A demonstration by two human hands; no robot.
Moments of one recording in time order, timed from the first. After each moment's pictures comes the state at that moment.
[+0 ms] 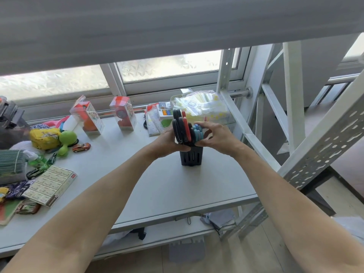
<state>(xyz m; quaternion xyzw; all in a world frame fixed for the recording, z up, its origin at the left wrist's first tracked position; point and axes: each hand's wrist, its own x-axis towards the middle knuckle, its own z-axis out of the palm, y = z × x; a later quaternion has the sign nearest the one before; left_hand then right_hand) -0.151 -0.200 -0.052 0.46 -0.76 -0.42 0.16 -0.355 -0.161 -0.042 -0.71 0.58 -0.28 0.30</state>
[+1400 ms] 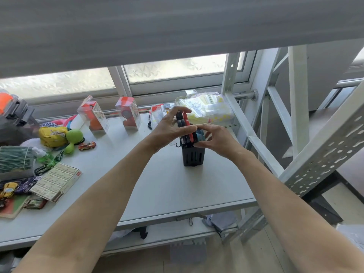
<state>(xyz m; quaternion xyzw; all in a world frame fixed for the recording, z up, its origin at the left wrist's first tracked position) -0.153 -0.184 -0.003 0.41 -0.70 -0.49 0.32 -0.351 -0.166 -0.050 -0.73 0.56 -0.30 0.26</state>
